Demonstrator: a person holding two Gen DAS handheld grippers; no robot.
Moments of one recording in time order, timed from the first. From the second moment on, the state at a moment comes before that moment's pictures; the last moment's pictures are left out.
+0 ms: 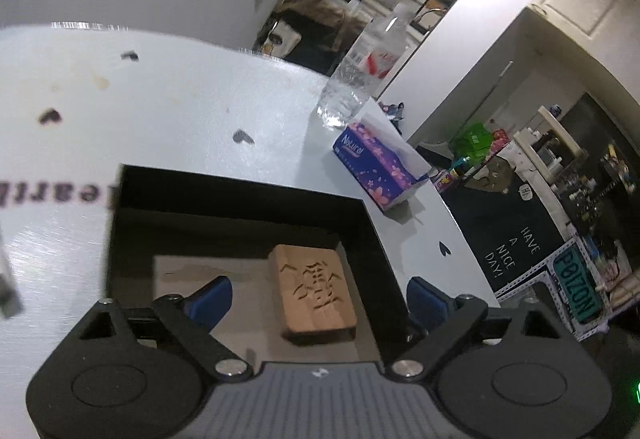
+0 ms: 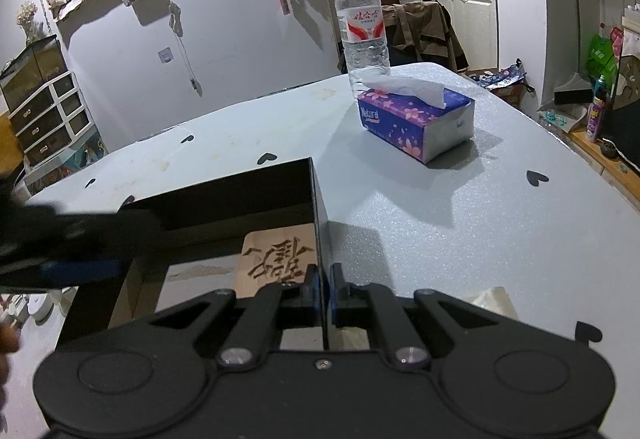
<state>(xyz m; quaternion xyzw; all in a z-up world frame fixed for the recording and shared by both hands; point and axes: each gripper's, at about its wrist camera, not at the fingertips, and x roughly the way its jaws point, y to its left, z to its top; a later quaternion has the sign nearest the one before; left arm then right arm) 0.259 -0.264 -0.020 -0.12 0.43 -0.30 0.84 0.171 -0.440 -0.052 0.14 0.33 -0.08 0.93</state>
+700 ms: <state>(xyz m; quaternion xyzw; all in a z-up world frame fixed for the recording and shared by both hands) 0.206 -0.094 -0.034 -0.08 0.34 -0.15 0.92 0.171 -0.438 -0.051 0.13 0.33 -0.08 0.93</state>
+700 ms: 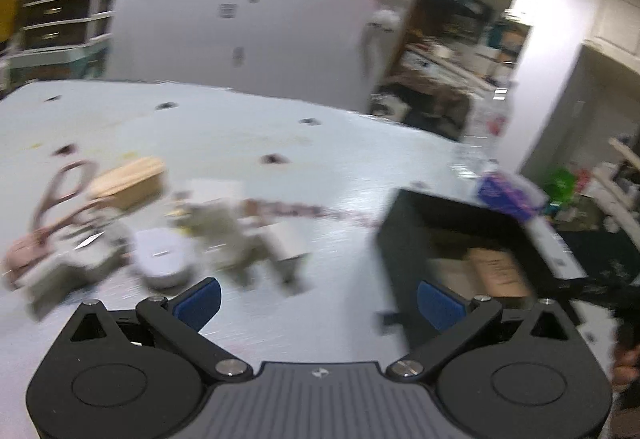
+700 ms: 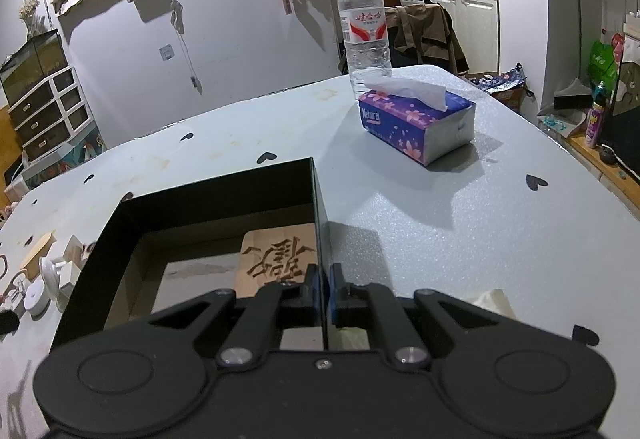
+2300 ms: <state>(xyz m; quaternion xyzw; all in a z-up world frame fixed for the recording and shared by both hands) 0.214 -0.086 -0.015 -0.01 0.29 -0.21 0.93 0.175 -0.435 -0.055 0.12 0.33 -0.09 0.93</state>
